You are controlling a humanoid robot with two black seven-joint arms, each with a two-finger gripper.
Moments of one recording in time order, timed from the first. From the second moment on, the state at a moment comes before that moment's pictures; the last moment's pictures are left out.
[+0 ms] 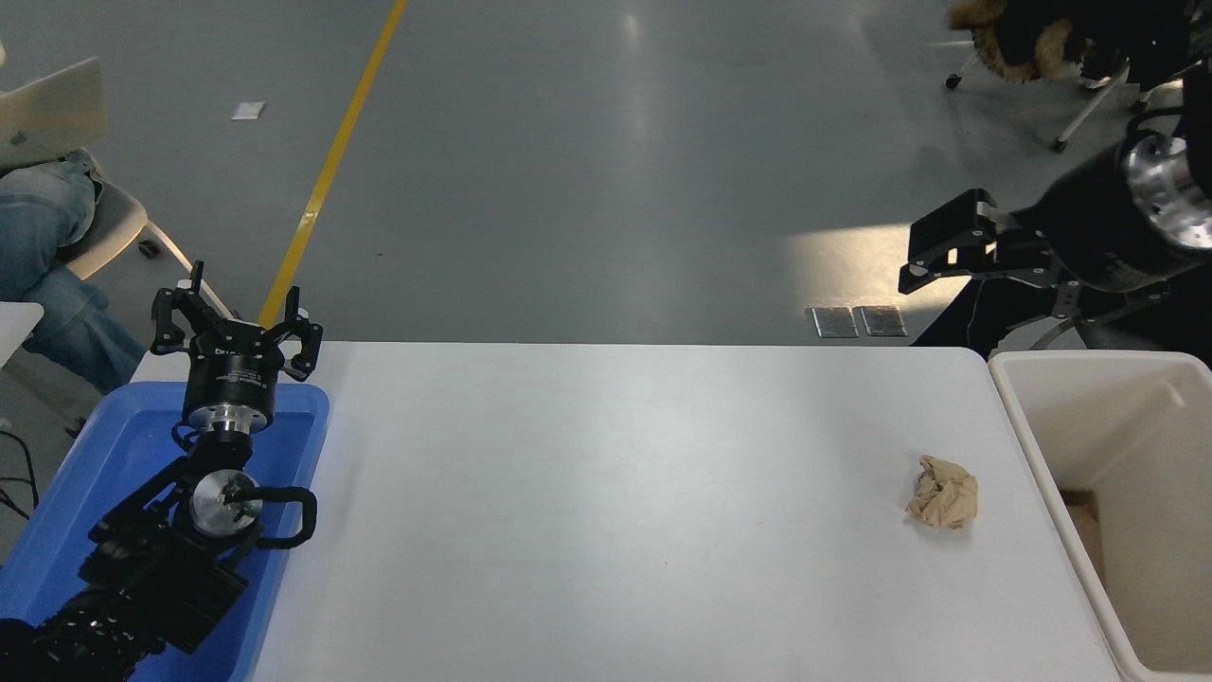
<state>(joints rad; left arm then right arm) -0.61 0.19 -0.97 -0.40 -0.12 -0.55 -0.56 2.61 -0.61 -1.33 1.63 0.00 0.70 -0.11</state>
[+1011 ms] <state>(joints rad) -0.61 0.19 -0.97 -0.41 -0.12 -0.55 -0.56 1.87 -0.57 -1.27 1.34 -0.13 0.23 -0.11</state>
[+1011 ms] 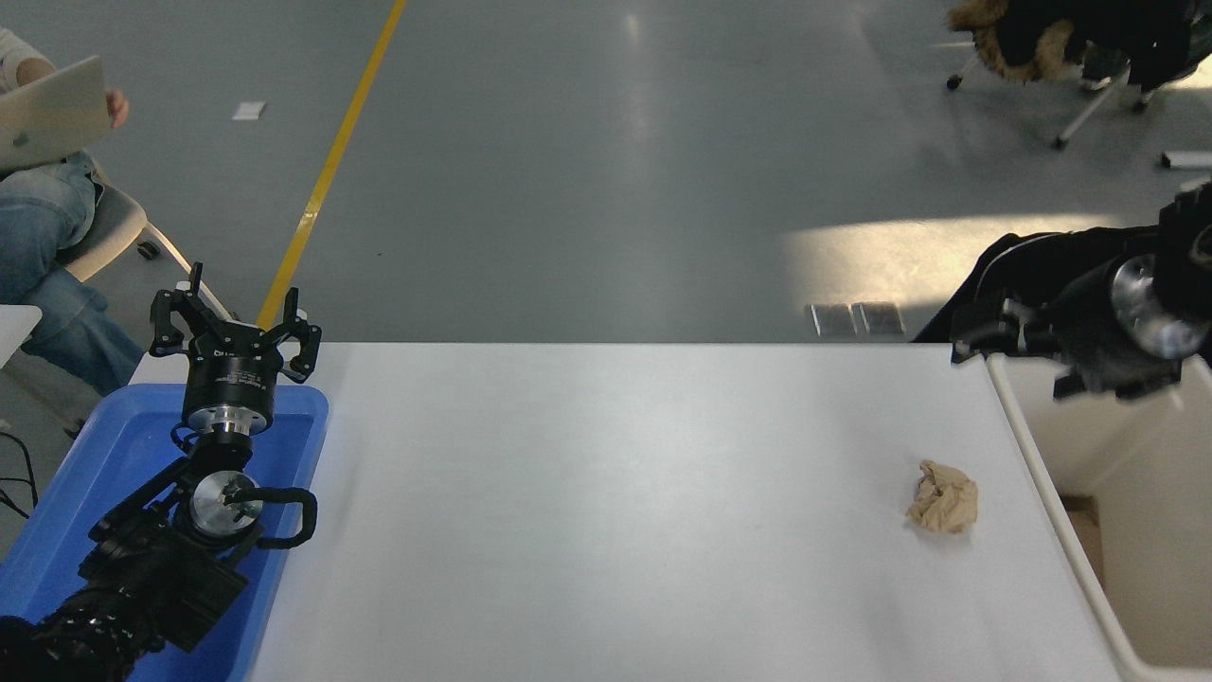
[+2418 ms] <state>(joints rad) -0.61 0.19 -0.97 -0.40 -0.12 -0.55 -0.56 1.07 -0.32 -0.93 0.70 -0.32 0.09 -0.11</state>
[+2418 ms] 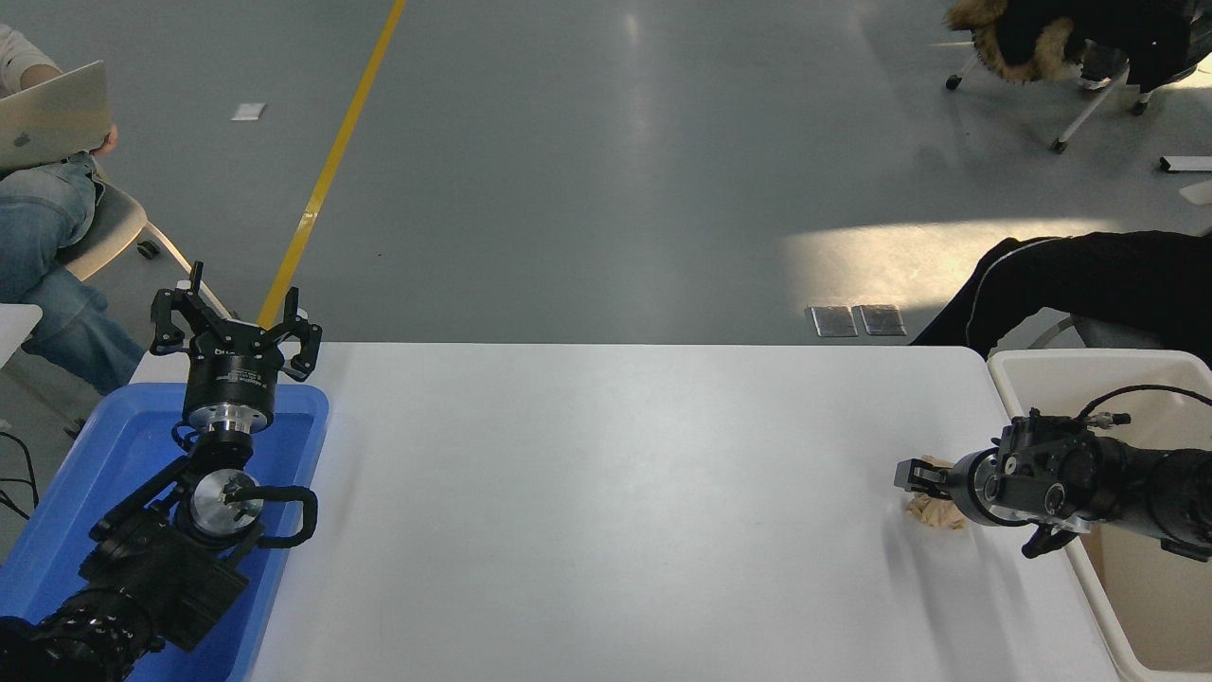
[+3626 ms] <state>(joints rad) -0.61 0.19 -0.97 -0.40 -0.12 -0.55 -0.56 2.12 -0.76 -1.19 1.67 -0.34 0.42 -0.10</state>
